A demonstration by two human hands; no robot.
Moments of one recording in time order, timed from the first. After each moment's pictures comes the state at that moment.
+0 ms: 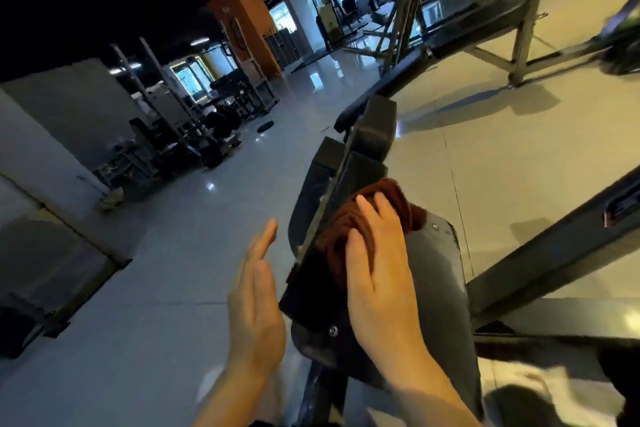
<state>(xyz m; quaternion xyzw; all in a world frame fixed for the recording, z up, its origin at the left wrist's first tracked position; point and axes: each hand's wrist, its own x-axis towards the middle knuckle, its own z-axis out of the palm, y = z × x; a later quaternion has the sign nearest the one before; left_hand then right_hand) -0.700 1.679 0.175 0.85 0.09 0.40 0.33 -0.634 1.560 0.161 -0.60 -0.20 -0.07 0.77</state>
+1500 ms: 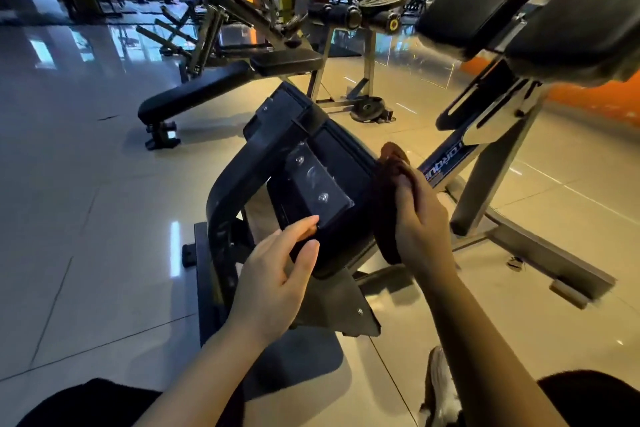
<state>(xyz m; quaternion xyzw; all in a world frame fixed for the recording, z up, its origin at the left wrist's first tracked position) -0.706 1.790 0.143 0.84 -0.19 0.14 0.49 -0.687 1.601 0.176 -0.80 0.01 -0.29 0.53</state>
